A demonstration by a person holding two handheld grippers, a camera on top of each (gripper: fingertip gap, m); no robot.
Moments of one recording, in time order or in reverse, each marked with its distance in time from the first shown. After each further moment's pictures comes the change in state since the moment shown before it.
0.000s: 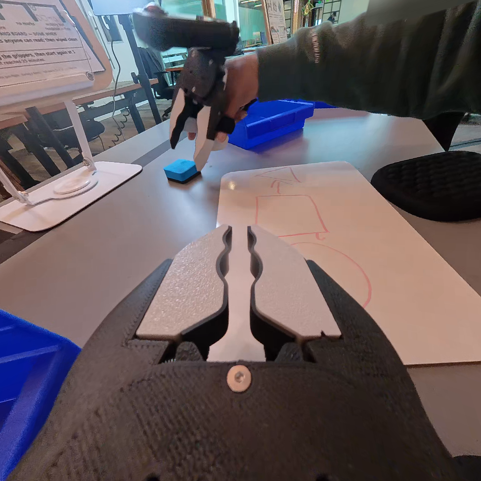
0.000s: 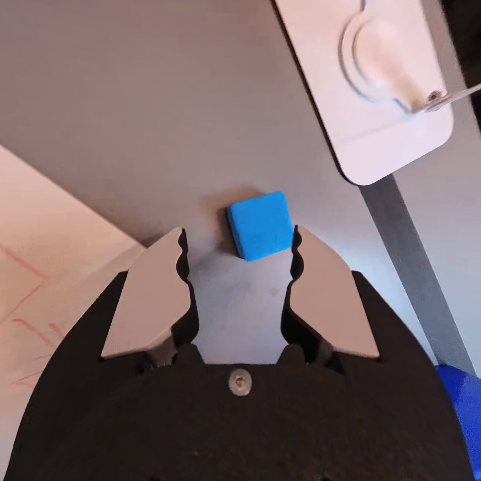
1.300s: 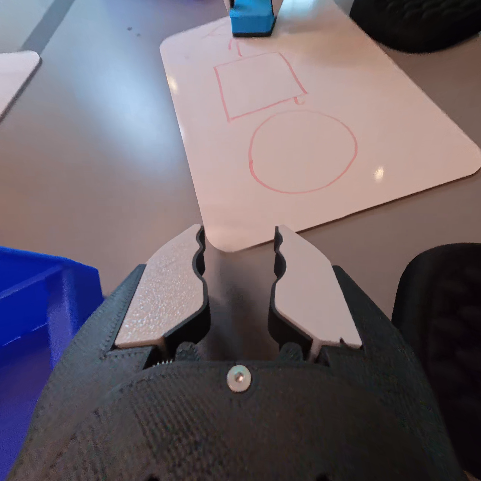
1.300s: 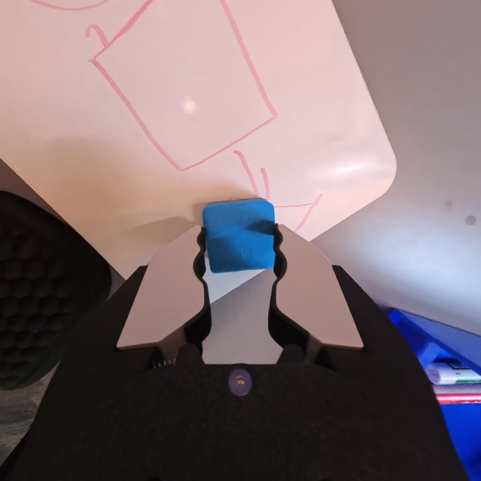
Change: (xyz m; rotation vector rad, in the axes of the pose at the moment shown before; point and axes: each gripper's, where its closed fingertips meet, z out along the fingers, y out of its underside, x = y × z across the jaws) left arm -0.002 0.071 -0.051 -0.418 0.240 0.129; right arm -0.146 0.092 -0.069 -0.228 -0.300 -0.179
